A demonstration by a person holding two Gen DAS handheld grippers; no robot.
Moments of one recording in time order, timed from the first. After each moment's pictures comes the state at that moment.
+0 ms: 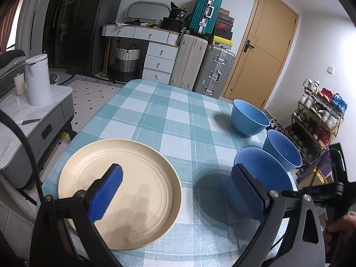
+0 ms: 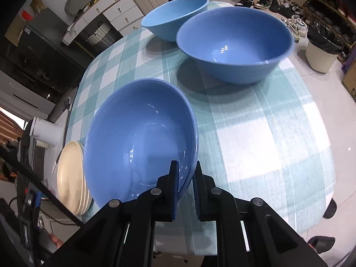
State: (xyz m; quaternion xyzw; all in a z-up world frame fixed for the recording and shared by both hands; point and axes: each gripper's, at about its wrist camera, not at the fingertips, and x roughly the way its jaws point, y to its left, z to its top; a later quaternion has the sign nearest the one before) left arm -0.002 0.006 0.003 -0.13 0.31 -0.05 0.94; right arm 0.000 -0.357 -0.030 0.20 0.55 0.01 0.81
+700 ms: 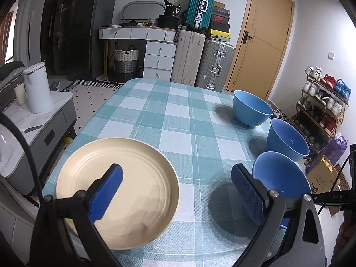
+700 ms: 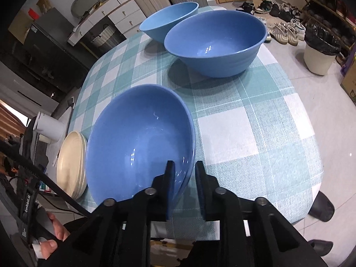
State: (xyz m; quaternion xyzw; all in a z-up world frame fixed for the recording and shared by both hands) left arm 0.000 -0.015 -0.004 -0.09 0.32 -0.04 0.94; right arm -0.040 -0.379 -0.026 0.19 0.53 0.02 0.82
